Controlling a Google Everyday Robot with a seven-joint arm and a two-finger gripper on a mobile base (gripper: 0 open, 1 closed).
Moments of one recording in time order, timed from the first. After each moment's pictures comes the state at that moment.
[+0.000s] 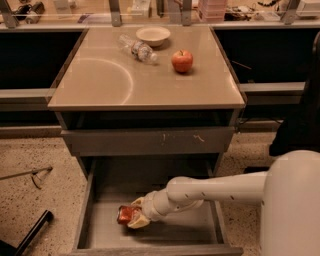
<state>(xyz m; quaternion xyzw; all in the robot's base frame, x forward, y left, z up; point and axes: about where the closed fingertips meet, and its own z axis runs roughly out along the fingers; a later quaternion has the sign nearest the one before) 0.472 0.098 0.412 -0.64 0.65 0.27 0.29</state>
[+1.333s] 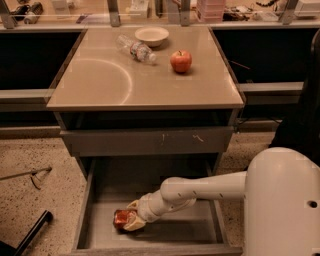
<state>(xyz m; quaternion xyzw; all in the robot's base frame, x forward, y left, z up) 0.473 0.115 0.379 -0.66 0.64 0.29 0.27</state>
